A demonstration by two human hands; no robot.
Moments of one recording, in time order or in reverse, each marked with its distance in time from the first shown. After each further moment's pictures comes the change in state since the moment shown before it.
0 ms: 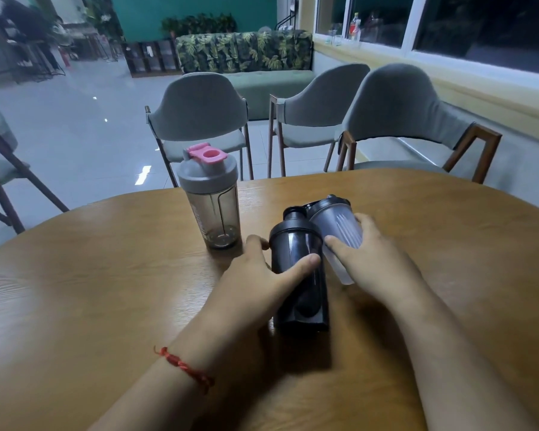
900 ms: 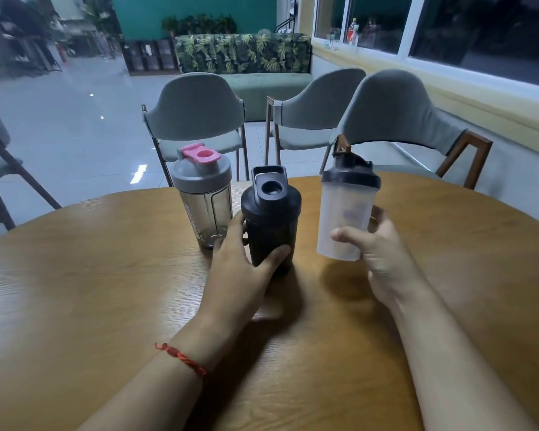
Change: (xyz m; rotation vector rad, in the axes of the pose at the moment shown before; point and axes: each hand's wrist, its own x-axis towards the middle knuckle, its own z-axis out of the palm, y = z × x) left_hand 0.020 -0.022 0.020 -0.225 0.356 0.213; right_hand 0.020 0.020 -0.002 1.007 -0.022 -0.053
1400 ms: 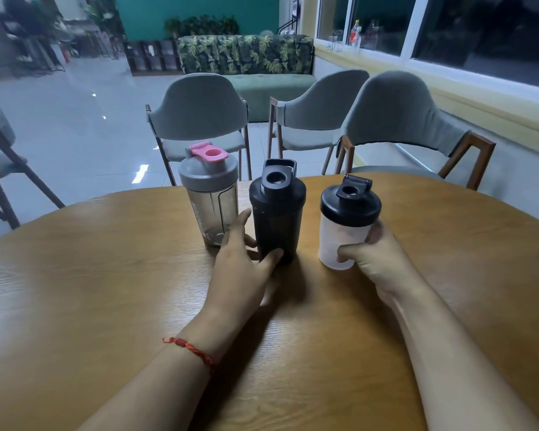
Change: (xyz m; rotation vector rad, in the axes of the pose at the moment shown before) left_hand 0.006 -0.011 0.001 0.009 -0.005 -0.063; right_hand 0.006 0.014 0.001 -0.211 -0.082 -0.035
